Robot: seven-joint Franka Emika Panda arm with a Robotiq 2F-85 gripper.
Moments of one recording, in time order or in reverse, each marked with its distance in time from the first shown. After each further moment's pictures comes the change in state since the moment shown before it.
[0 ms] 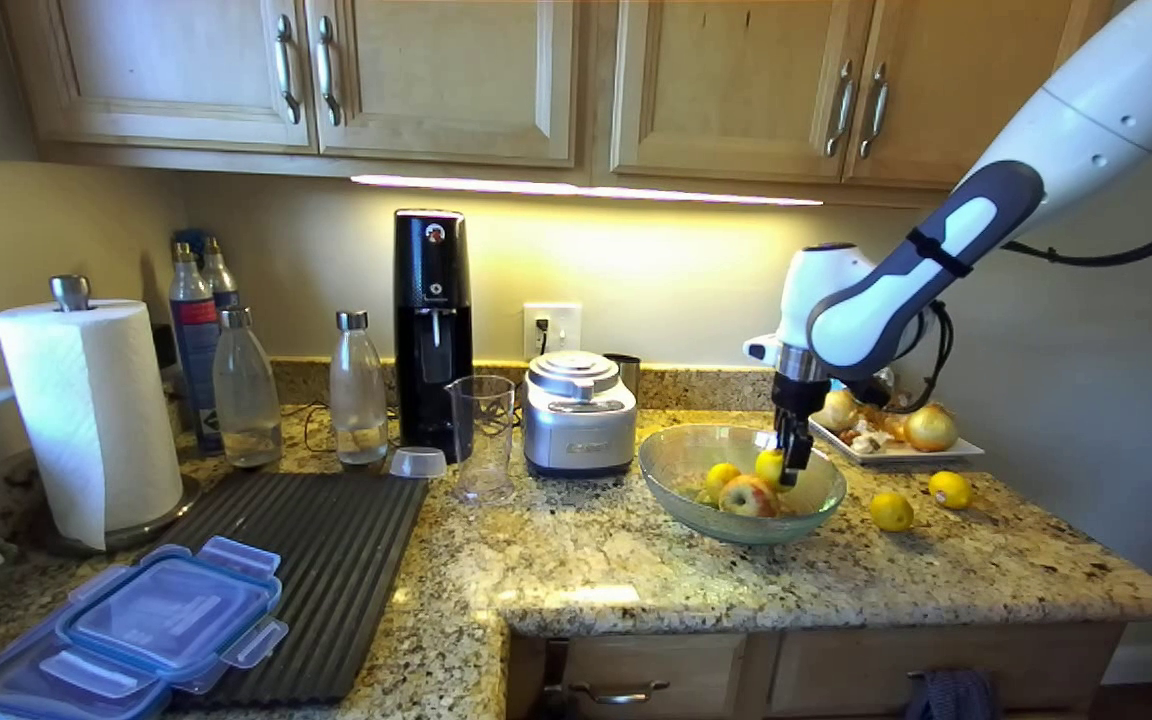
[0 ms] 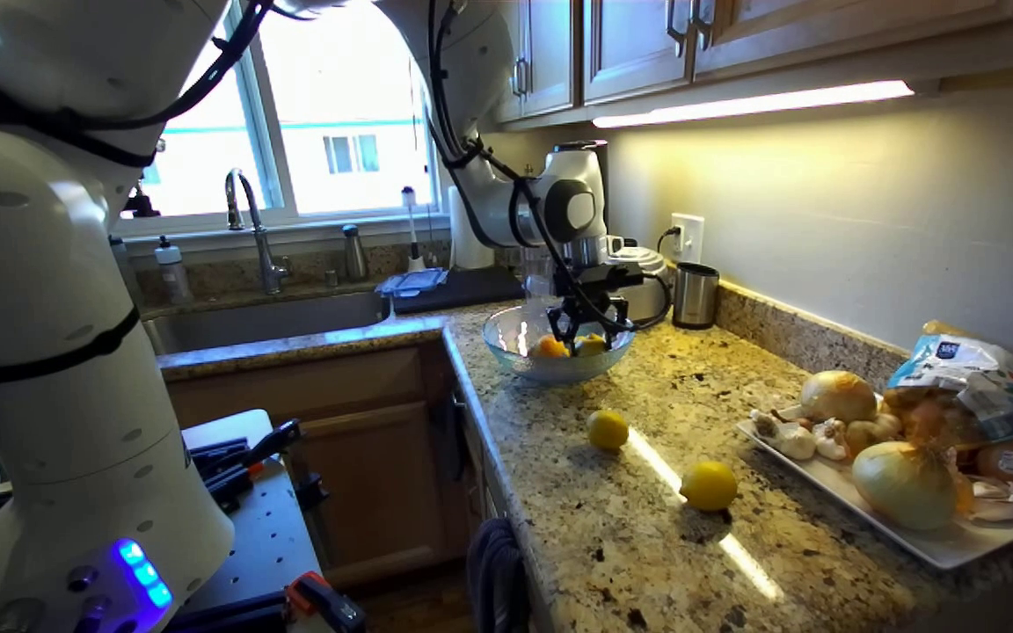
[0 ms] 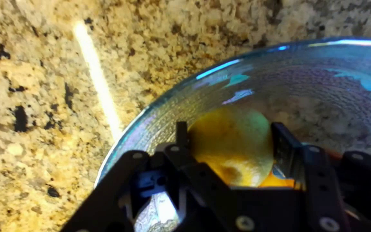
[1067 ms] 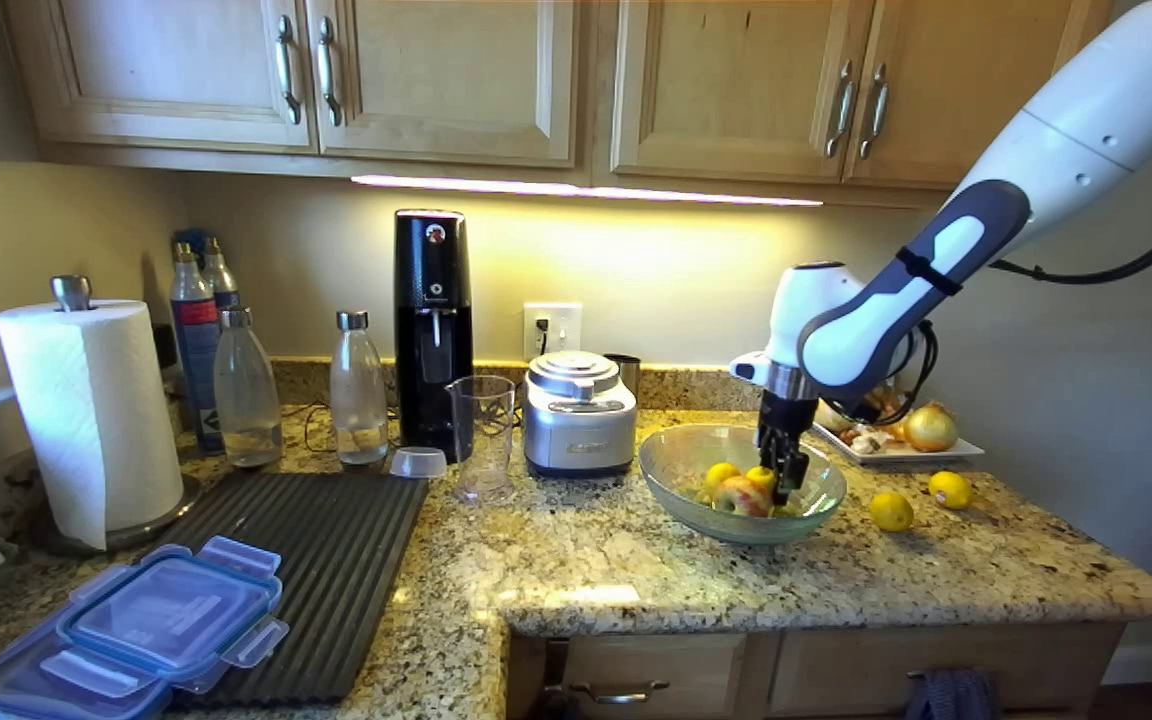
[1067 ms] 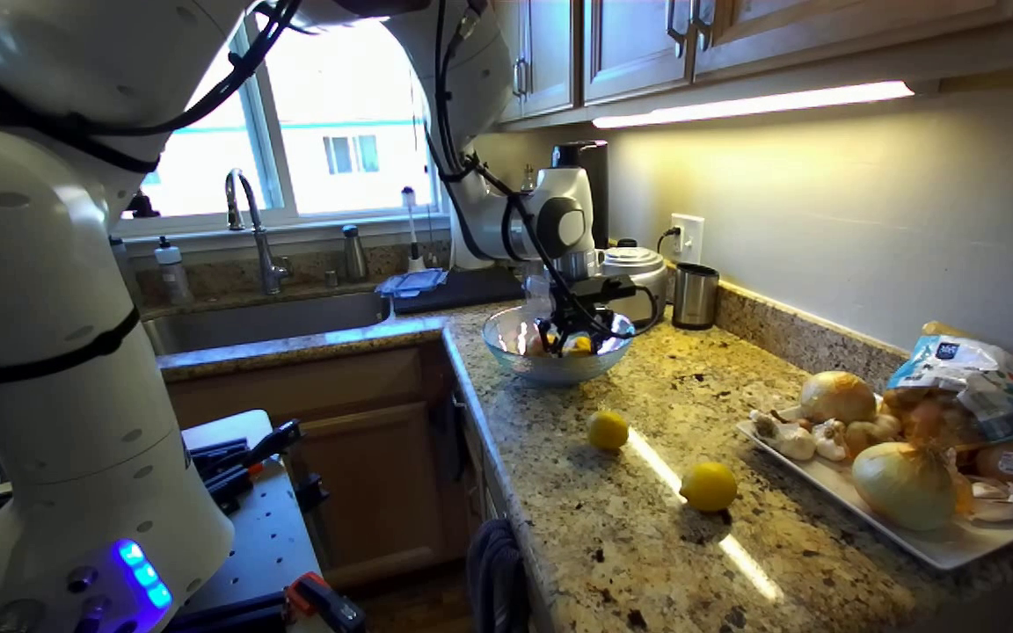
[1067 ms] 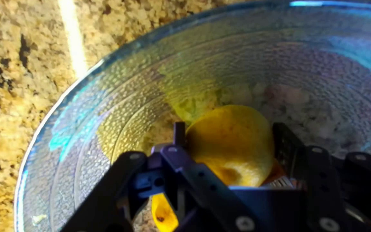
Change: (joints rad) arm 0.002 0.050 0.034 0.010 -0.004 0.028 -0.138
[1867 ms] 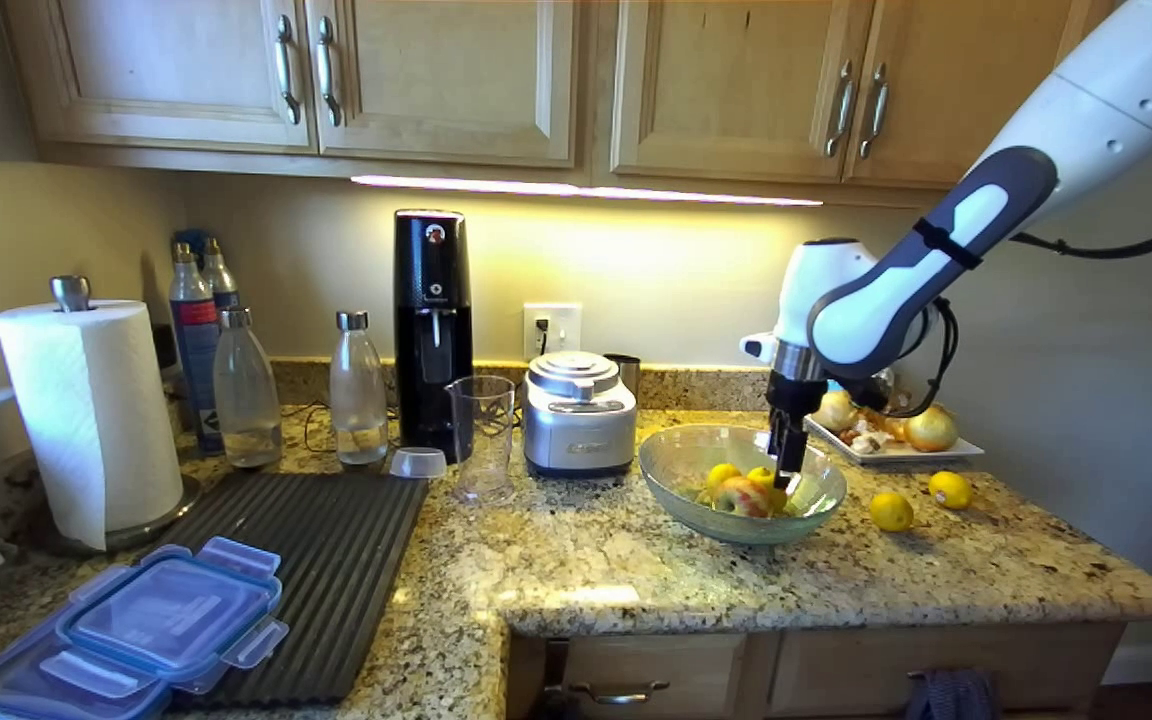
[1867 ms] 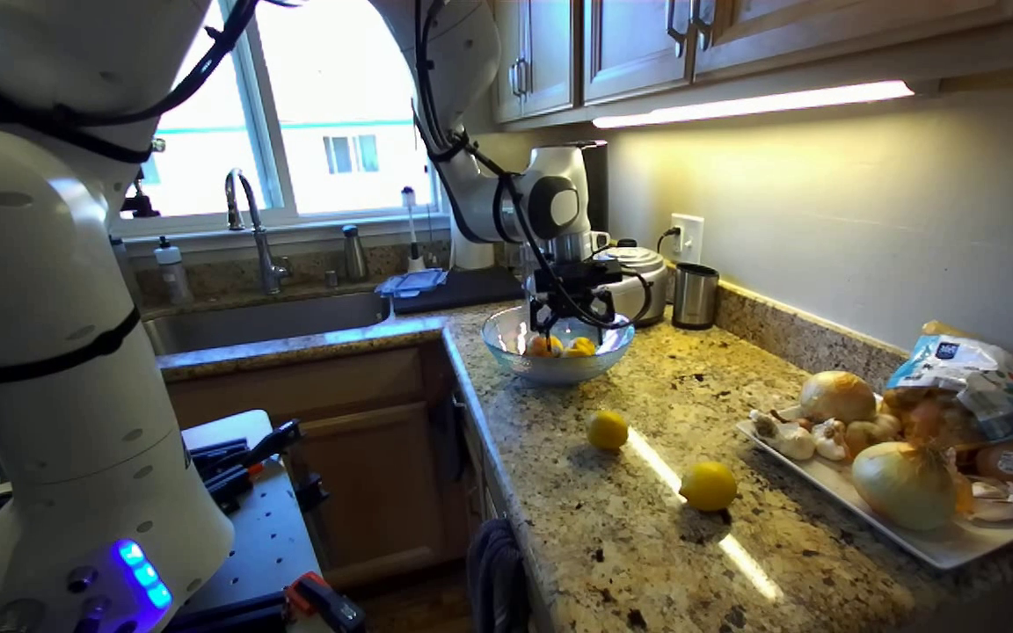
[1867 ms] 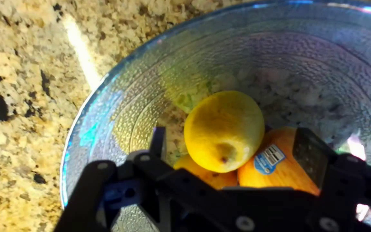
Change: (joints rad) arm 0.007 -0.087 -0.004 -0.063 0.027 0.002 0.189
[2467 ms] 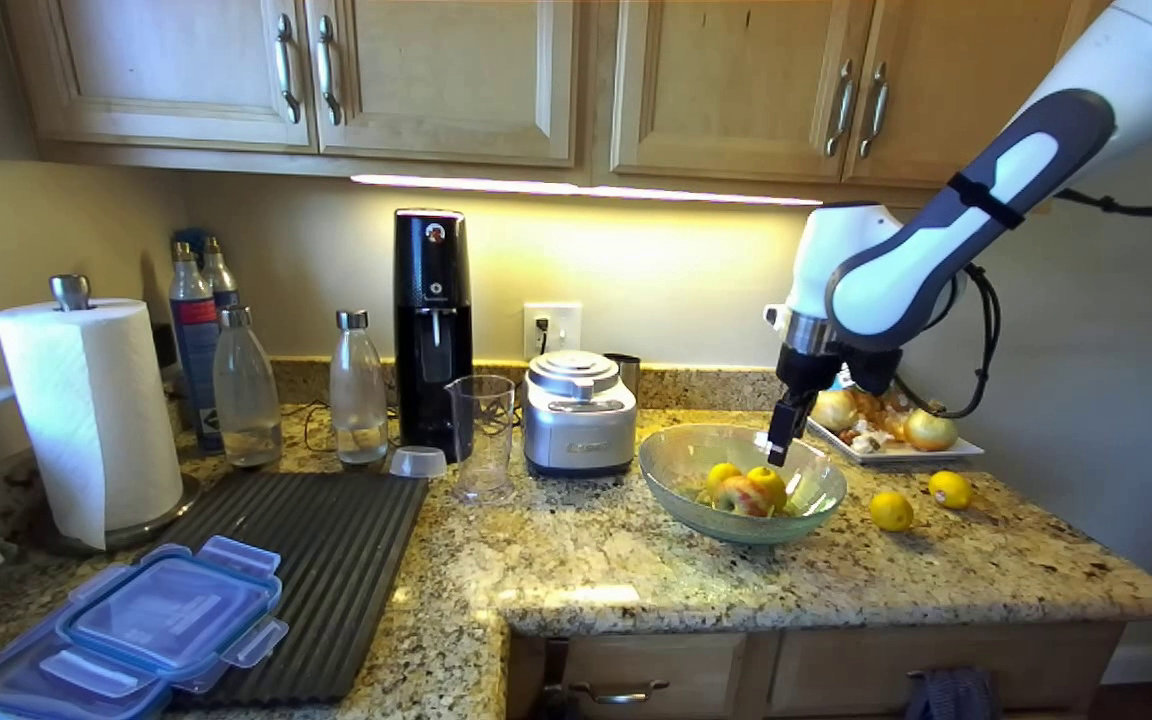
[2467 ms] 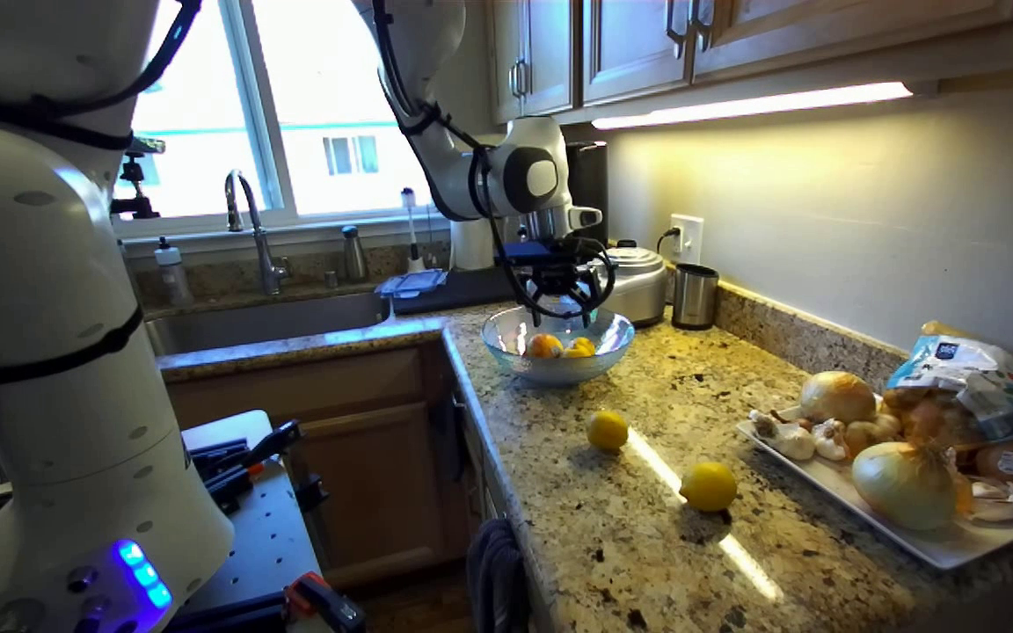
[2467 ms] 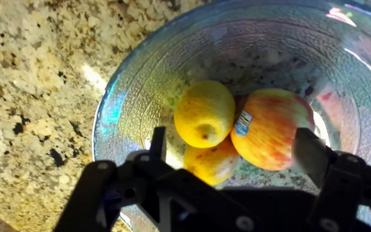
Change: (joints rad) arm 0.077 -0.151 -0.052 -0.121 0.039 0.008 0.418
